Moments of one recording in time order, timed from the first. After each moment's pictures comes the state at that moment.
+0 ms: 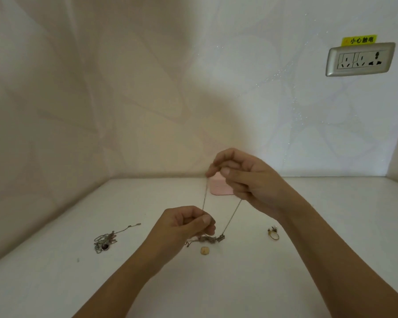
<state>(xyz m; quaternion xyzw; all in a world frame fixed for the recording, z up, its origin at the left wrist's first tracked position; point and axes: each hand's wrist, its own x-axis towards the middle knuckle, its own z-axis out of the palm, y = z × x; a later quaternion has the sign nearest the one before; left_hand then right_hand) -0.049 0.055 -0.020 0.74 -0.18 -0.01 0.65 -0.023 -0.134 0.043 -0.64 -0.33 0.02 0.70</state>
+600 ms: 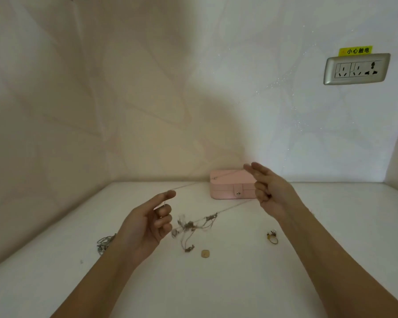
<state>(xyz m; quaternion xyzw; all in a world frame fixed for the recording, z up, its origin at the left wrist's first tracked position) -0.039 0.091 -0.002 0.48 -0.02 -0.05 0.87 0.029 -0.165 0.010 -0.48 0.00 -0.04 0.88</state>
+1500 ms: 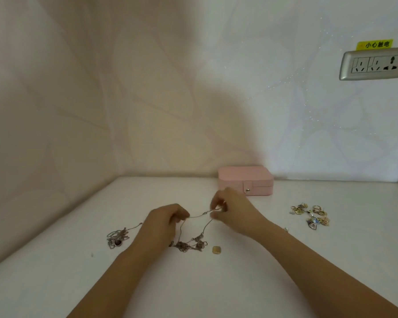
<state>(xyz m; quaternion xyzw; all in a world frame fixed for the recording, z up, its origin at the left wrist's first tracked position) -0.008 0.107 -0.047 0.92 -0.09 0.19 0.33 0.020 -0.093 -0.027 -0.91 -0.21 -0.09 0.33</state>
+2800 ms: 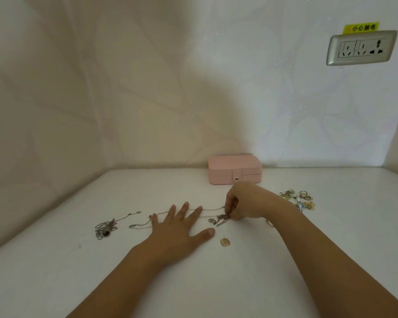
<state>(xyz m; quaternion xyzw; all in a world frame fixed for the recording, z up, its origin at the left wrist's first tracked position) -0.025 0.059 -0.061 0.99 -0.09 -0.07 0.07 0.011 -0.137 -0.007 -0.96 -0.15 0.06 0.21</state>
